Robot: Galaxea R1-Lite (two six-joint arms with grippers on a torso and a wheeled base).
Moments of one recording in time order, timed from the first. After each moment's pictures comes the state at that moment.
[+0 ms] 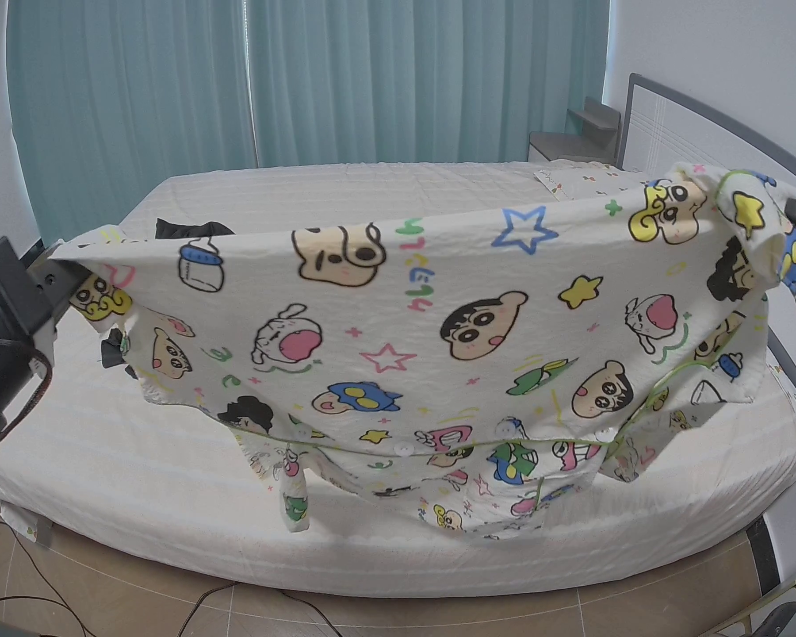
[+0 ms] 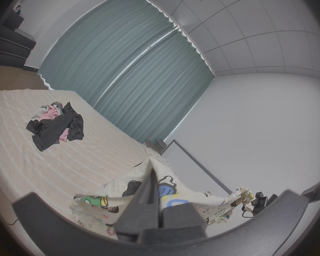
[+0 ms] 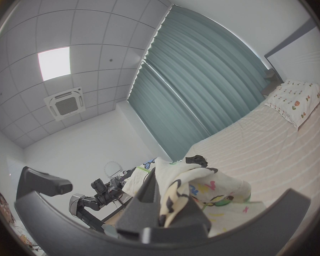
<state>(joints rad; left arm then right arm) -0.52 1.01 -0.58 -0.59 0.13 -0.66 0.33 0.93 -0.63 -0.59 0.45 0.70</state>
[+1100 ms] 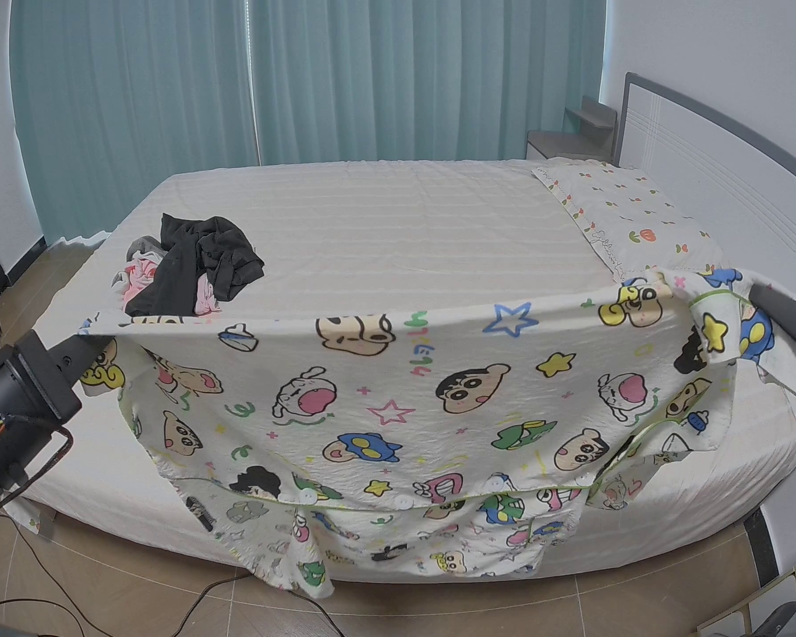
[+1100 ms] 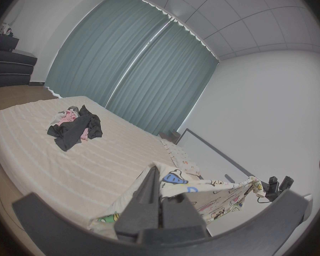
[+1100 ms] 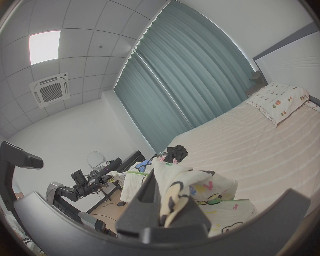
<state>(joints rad) -0.45 1.04 -0.44 -0.58 0.12 -0.55 0.23 0.99 -0.48 -0.60 0.45 0.58</state>
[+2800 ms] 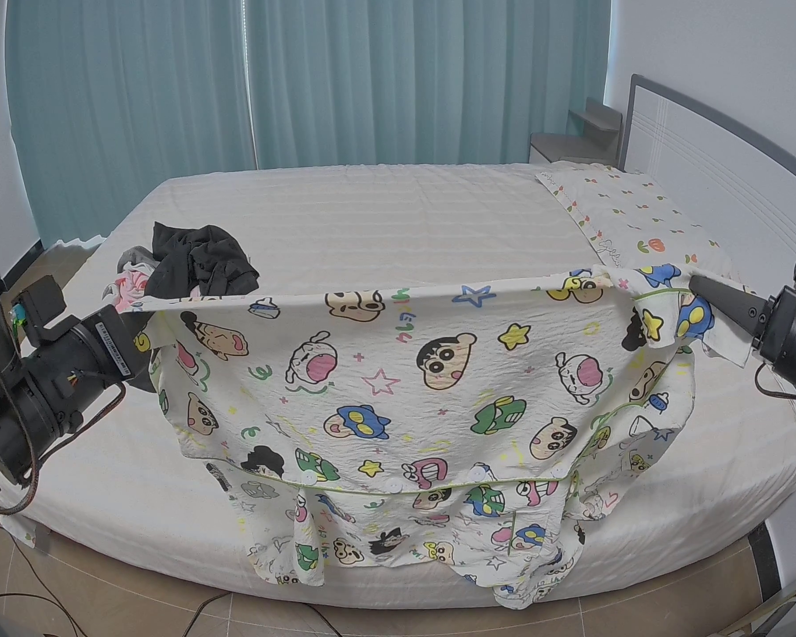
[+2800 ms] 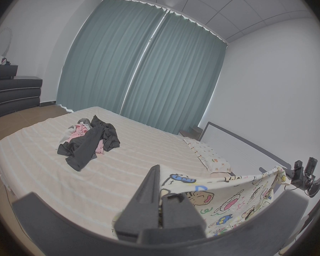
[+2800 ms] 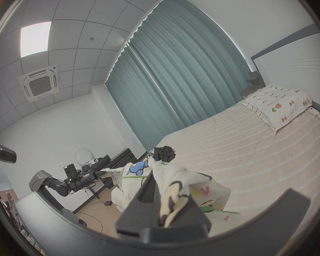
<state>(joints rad) -0.29 1.32 -0.49 -0.72 0.12 -0.39 0.16 1.27 -0.49 -0.81 0.48 0.51</state>
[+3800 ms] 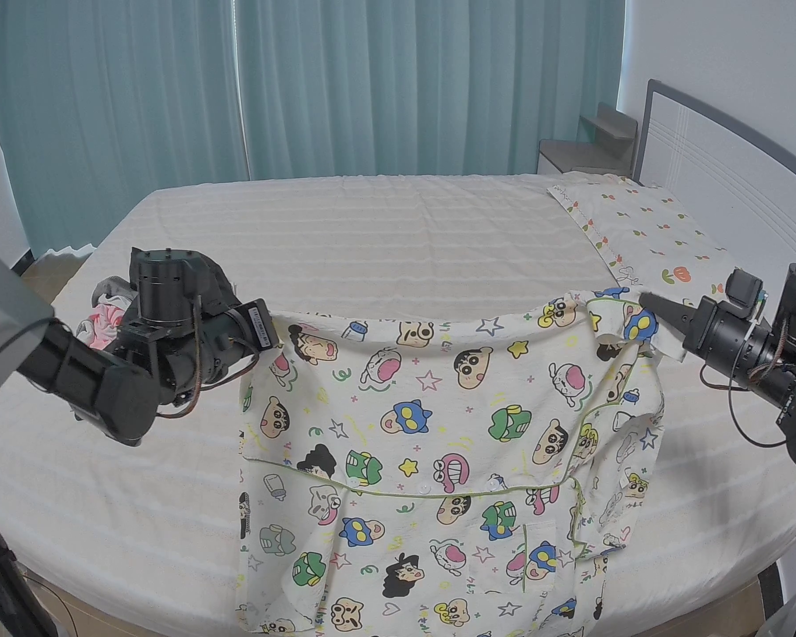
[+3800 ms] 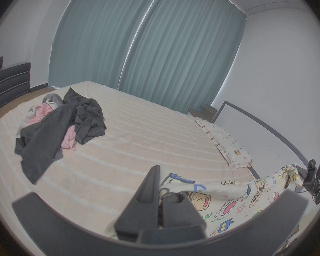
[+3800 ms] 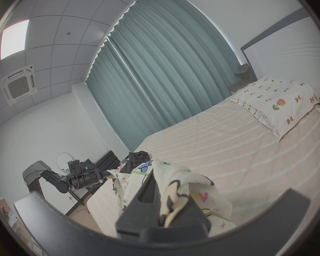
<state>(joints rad) -0.29 2.00 -0.95 -0.73 0.05 -0.43 0.08 1.72 -0.52 -1.14 0.46 0.50</state>
